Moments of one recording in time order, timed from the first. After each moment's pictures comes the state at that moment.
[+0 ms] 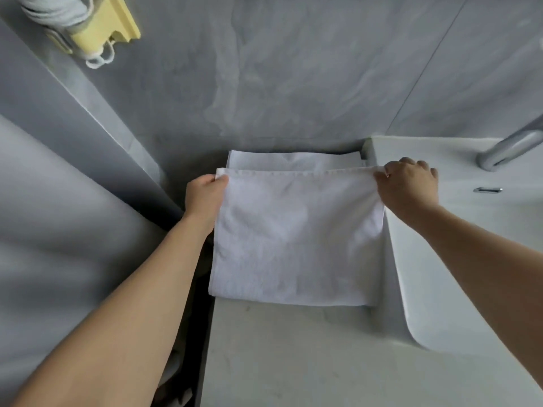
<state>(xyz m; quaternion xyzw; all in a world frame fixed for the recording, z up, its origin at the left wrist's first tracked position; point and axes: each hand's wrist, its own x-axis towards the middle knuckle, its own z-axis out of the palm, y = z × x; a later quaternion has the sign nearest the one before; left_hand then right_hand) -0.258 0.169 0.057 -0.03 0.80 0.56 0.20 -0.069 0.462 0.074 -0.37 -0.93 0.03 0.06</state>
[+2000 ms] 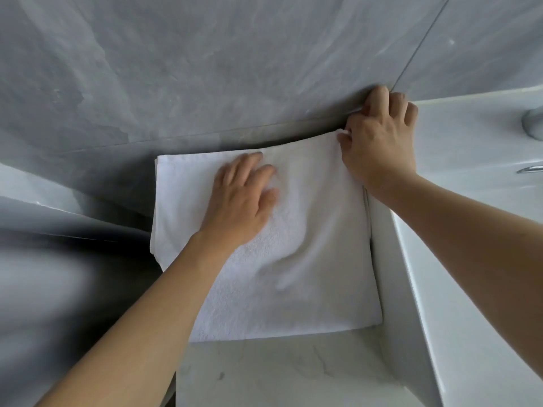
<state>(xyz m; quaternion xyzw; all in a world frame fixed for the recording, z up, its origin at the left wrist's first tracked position) -0.268 0.303 -0.040 0.50 0.85 0.17 0.03 -0.155 0.529 -0.003 -0.31 -0.94 -0.07 0.14</state>
